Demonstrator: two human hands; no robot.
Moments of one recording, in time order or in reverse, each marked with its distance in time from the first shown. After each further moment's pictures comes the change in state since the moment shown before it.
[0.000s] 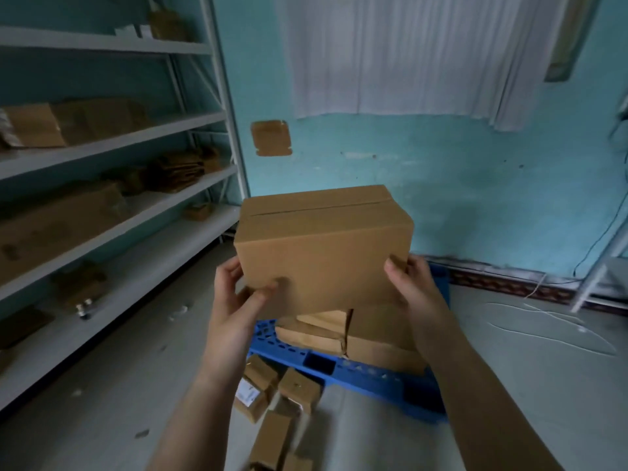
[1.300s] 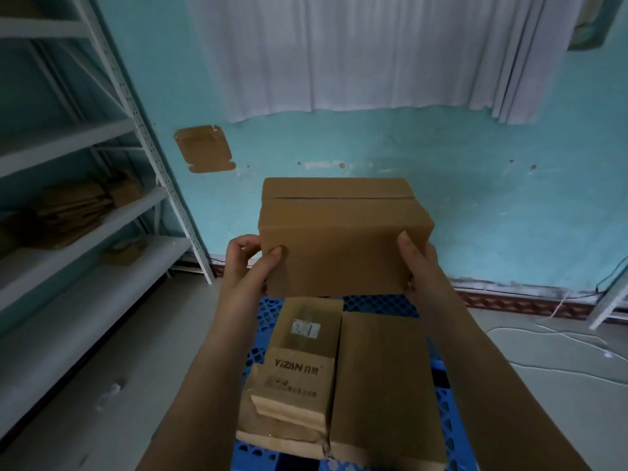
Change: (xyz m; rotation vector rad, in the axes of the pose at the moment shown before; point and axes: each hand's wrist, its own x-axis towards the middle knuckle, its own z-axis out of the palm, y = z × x) left_hand 0.439 -0.168 0.194 -0.052 -0.129 -0.139; right_hand 0.446 0.038 -0.097 0.061 0.102 0.062
